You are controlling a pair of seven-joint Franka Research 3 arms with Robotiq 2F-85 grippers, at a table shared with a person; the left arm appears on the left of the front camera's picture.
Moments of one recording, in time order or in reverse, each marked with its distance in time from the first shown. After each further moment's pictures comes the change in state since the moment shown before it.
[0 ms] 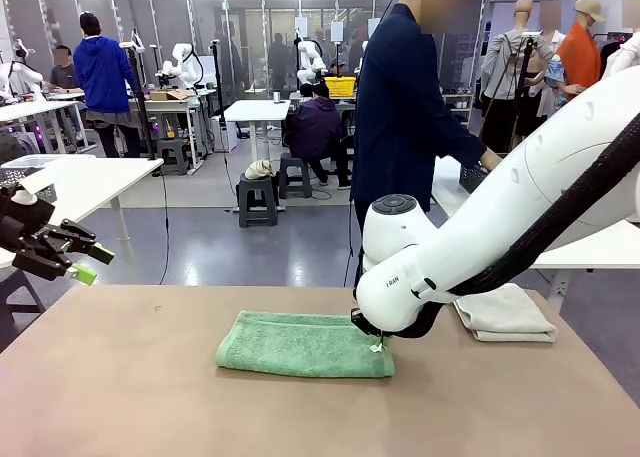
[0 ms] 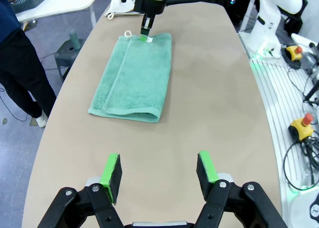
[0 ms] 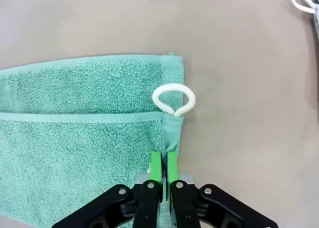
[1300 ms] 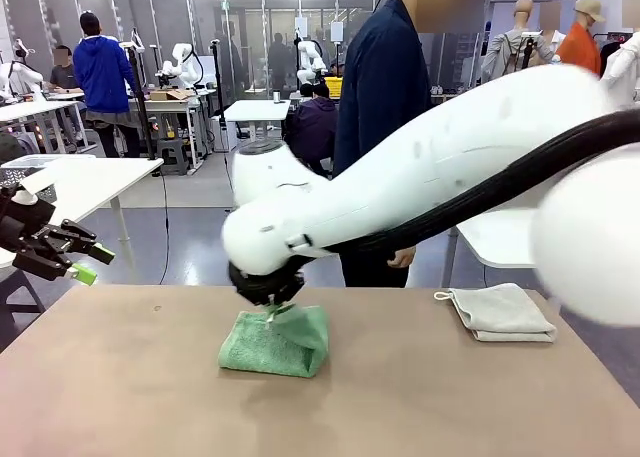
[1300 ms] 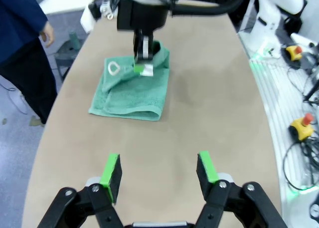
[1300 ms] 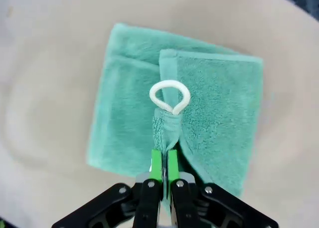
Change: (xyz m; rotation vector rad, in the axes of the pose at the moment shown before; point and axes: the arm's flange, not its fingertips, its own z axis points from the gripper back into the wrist) left arm 0.000 0.000 -0.001 -0.001 0.000 0.000; right arm -0.007 0.230 0.085 0.058 0.086 0.235
